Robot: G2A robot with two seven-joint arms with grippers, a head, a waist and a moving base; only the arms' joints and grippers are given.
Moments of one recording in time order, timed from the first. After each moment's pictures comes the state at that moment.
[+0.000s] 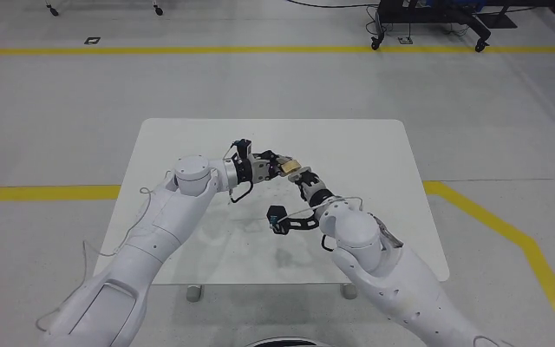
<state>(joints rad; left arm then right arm) 0.81 -1.29 -0.87 -1.03 -0.67 0.24 -0.84 -1.31 -1.21 0.92 -1.96 -2.65 -0.71 0.38</state>
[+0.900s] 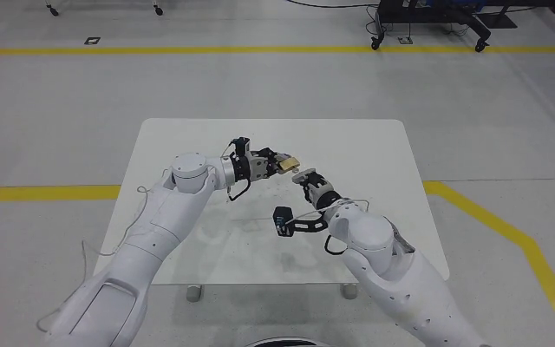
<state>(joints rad) 0.81 -1.29 -0.90 -1.02 -0.65 0.25 -0.87 -1.38 -1.20 1.00 -2.01 -2.64 -0.68 0.29</state>
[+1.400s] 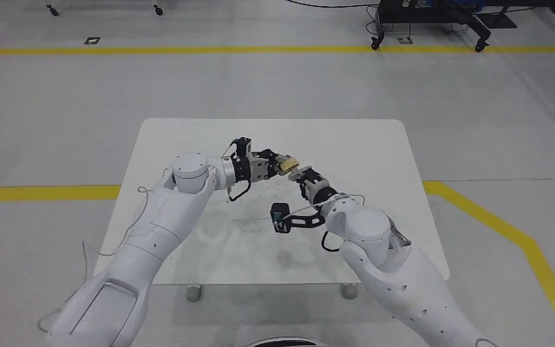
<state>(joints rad) 0.81 -1.29 -0.91 -1.02 -0.63 0.24 -0.89 -1.34 -1.22 0.99 -1.98 -2.59 -0.68 0.28</state>
